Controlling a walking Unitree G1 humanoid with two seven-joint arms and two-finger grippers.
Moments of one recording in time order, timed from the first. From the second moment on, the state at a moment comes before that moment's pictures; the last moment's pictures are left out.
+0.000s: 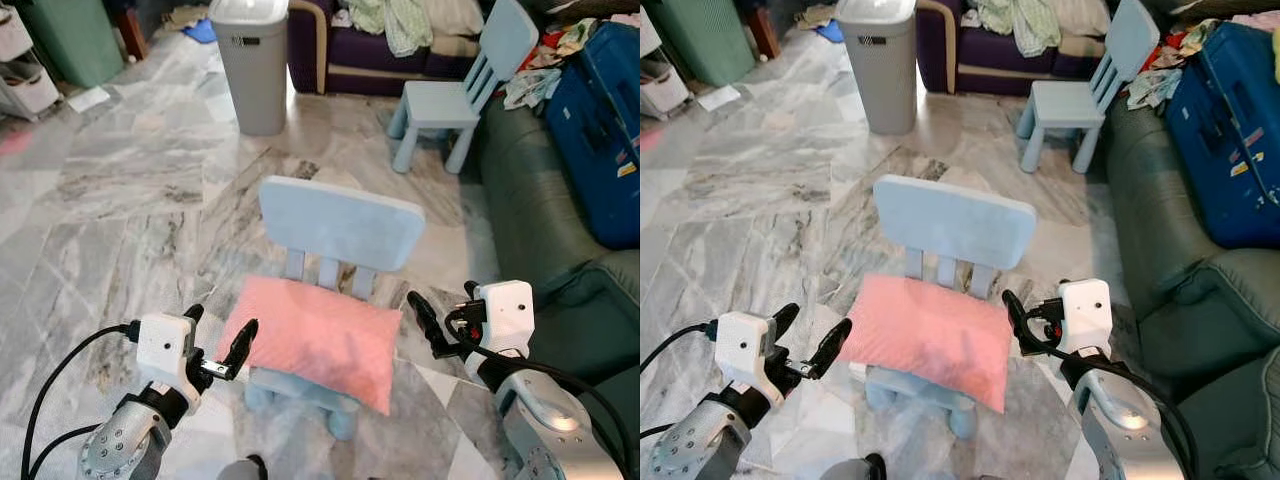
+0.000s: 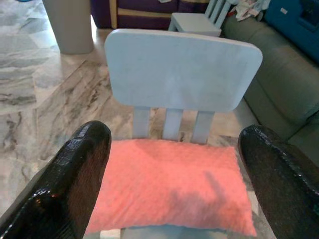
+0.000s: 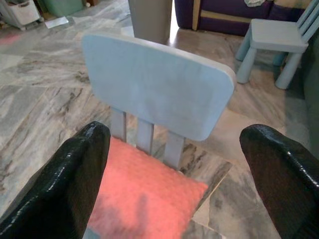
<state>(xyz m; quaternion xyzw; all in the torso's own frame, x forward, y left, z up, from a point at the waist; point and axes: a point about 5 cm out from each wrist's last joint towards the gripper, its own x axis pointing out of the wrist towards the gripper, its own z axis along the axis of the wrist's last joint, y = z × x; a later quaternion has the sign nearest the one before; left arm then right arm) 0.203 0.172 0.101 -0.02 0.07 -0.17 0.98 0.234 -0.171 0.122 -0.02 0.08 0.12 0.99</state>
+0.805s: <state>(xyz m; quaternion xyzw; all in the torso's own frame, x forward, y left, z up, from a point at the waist) 0.198 0.171 0.102 -0.02 0.07 -0.17 0.98 0.227 -0.168 0.121 -0.02 0.09 0.13 0.99</state>
